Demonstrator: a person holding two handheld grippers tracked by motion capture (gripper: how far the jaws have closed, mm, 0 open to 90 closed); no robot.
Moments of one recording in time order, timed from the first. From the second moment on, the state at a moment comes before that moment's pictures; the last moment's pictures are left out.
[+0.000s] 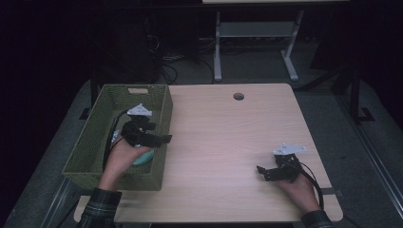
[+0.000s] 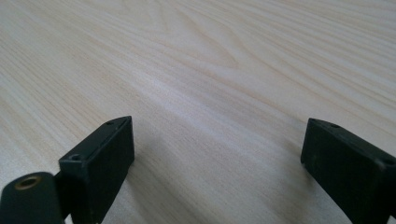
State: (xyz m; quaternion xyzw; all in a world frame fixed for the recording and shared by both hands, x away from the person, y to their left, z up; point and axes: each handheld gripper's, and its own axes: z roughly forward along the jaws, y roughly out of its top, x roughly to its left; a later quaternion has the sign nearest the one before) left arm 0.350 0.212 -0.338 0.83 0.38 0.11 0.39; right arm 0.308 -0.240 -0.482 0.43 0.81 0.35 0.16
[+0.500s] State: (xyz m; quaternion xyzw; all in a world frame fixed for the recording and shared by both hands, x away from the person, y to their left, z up) left arm 0.345 0.144 -0.359 0.85 0.34 0.08 0.40; right arm 0.308 -0.240 -0.482 0.43 0.81 0.35 0.16
